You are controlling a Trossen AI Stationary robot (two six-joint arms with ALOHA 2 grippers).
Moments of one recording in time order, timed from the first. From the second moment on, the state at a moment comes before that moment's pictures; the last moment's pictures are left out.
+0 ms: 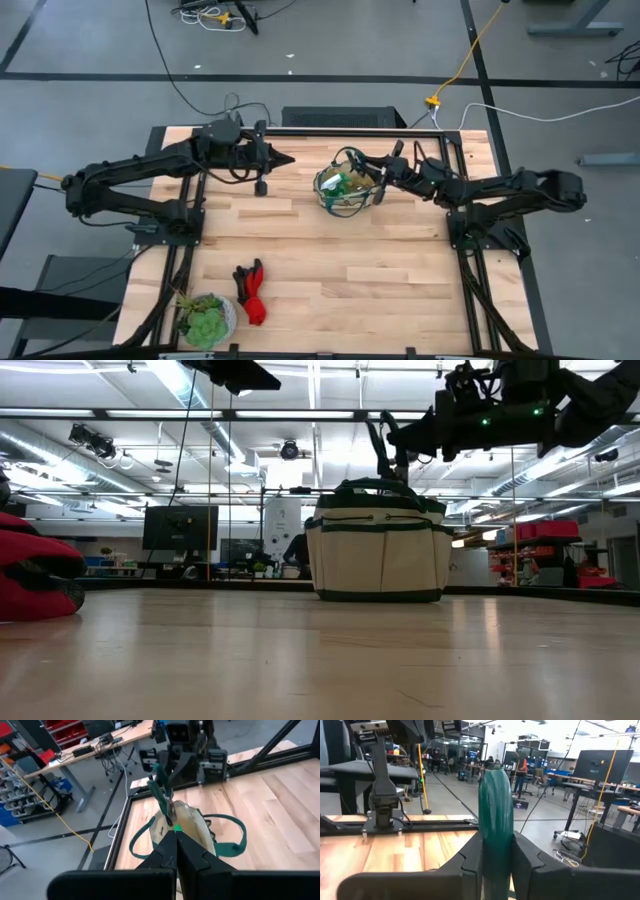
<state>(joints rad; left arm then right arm) 0.30 1.09 1.02 -0.22 0.10 0.38 -0.24 1.20 0.42 0.85 0.13 -0.17</state>
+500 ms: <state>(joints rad) 0.29 1.09 1.02 -0.22 0.10 0.38 -0.24 1.23 0.42 0.89 0.17 -0.13</state>
